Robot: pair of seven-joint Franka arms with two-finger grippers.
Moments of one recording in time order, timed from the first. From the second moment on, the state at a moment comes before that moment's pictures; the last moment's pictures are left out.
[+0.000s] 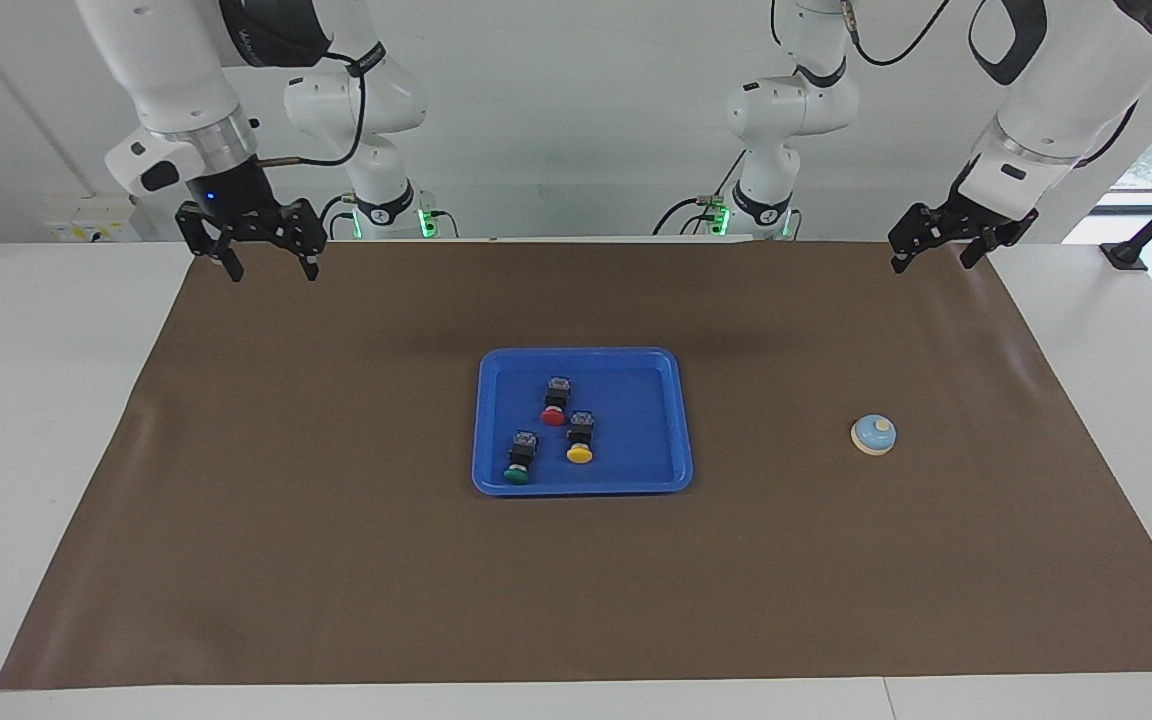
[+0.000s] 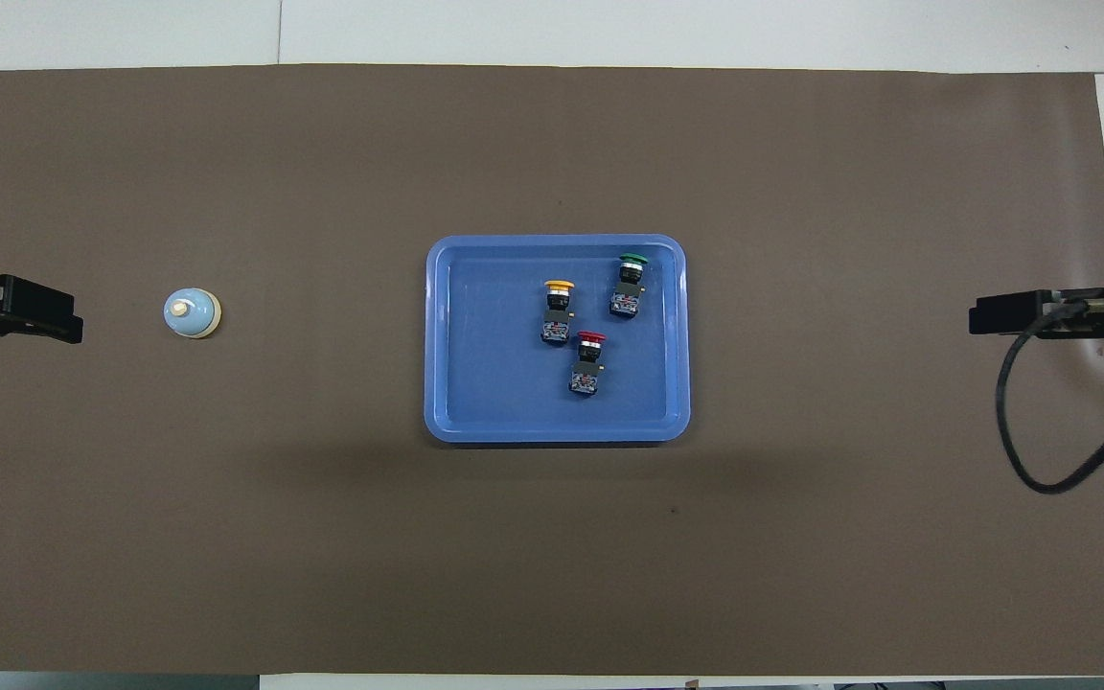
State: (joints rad) left arm 0.06 -0.05 -0.10 -1.65 0.00 1.52 -0.03; right arm 0.04 -0.18 -0.05 -1.83 0.02 1.73 0.04
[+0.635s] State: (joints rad) left arm 0.06 -0.05 -0.10 -1.65 0.00 1.52 -0.03; right arm -0.01 -0.04 -0.05 -1.63 0.02 1.55 0.04
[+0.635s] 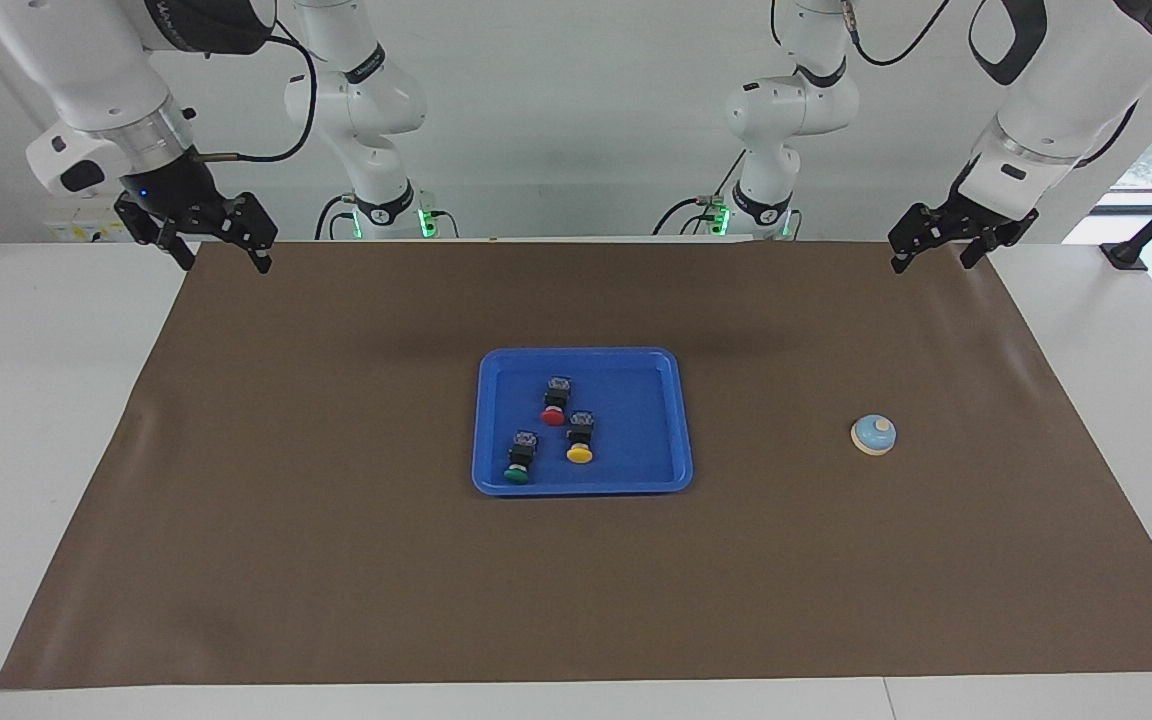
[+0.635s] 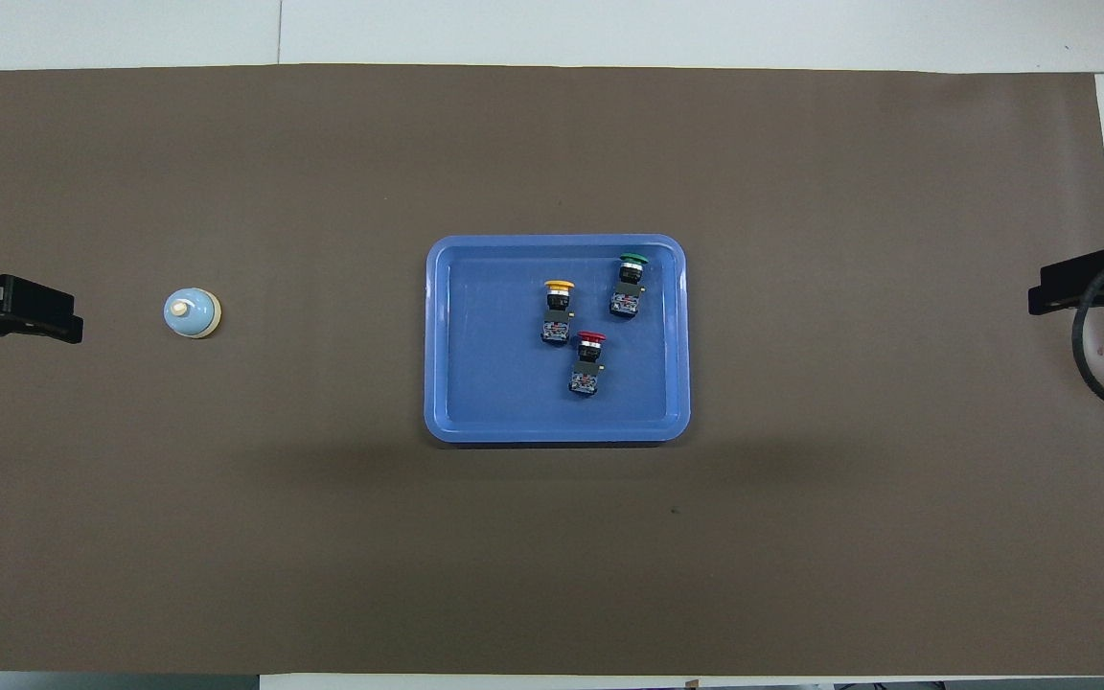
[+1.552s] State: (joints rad) left arm 0.06 -0.05 -0.11 -1.65 0.00 1.54 -0.03; right arm -0.01 -0.05 -0.04 -1.67 -0.02 1.54 -0.01
